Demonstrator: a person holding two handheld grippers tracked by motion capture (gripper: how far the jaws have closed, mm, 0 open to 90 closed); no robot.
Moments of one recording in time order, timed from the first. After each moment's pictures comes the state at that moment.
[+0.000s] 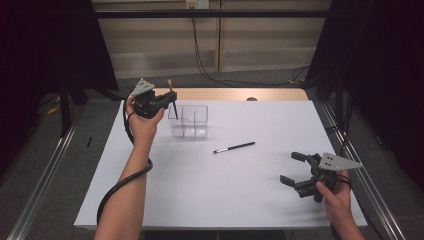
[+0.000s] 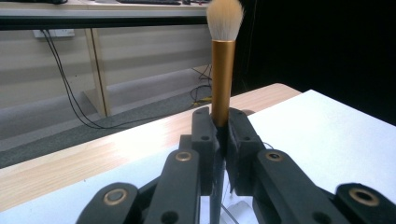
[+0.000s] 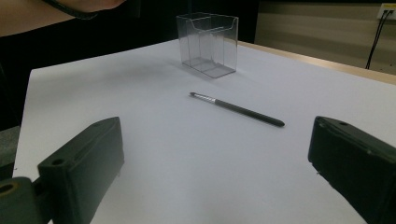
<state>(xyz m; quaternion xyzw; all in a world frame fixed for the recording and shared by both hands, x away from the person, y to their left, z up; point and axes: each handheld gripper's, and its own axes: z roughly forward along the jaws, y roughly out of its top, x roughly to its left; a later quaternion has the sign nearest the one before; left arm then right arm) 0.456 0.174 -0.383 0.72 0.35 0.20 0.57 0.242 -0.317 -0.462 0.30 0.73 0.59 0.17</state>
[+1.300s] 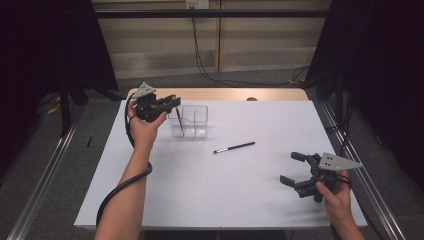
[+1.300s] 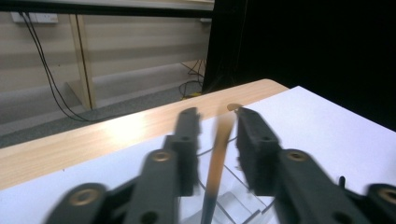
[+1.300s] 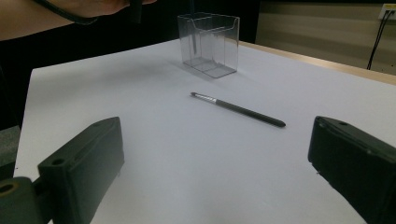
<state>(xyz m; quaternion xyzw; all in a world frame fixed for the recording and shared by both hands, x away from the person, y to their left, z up) 0.455 0.173 -0.393 0.72 0.36 0.17 0.57 0.243 -0.316 -0.462 0.30 0.73 0.59 0.17</state>
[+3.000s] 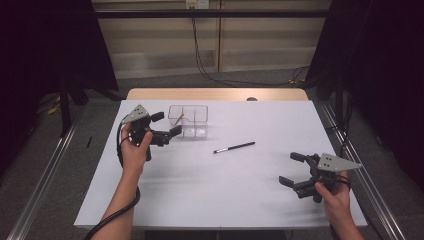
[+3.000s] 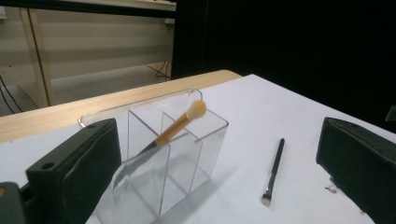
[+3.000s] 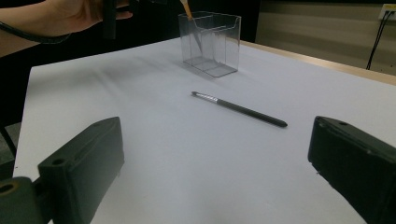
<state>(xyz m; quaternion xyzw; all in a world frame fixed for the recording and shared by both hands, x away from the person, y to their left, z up) 0.398 0.192 -0.419 0.73 0.31 0.12 0.60 0.241 -0.313 -0.462 0.30 0.74 0.58 0.17</state>
